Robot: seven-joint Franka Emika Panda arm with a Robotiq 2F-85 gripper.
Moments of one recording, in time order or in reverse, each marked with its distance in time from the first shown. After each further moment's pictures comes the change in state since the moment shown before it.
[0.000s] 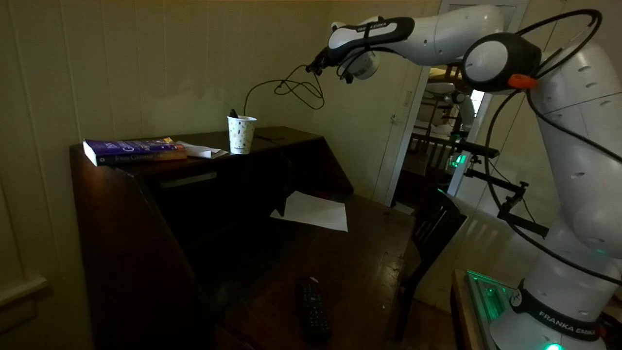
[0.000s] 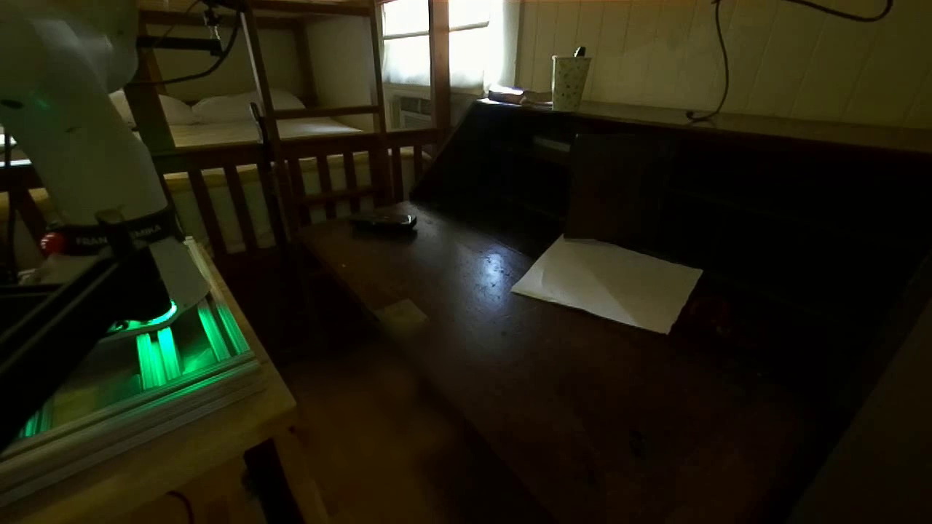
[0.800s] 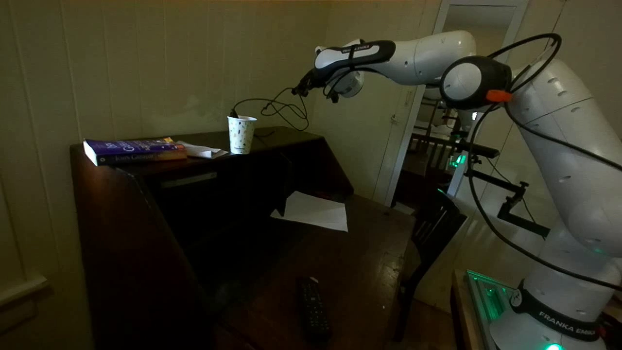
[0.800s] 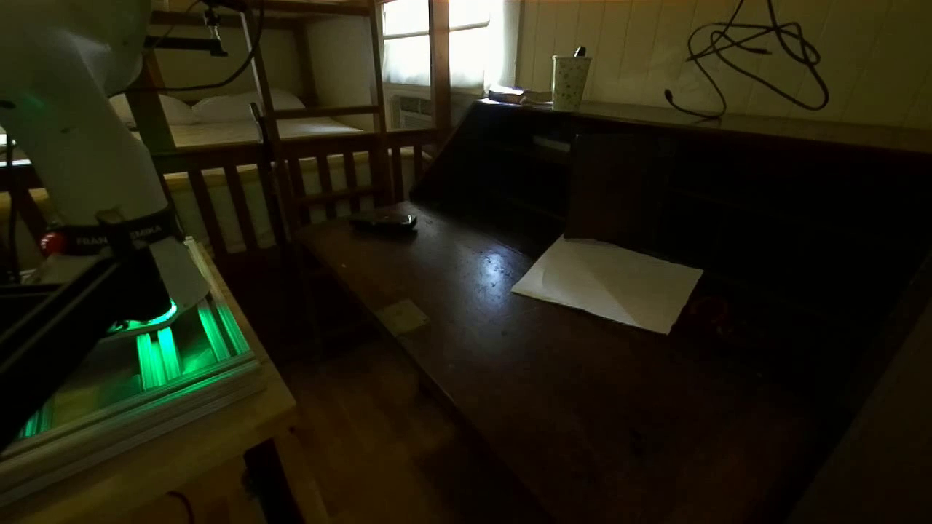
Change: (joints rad) arm -0.050 0.163 0.105 0.115 0.000 -0.066 -0.003
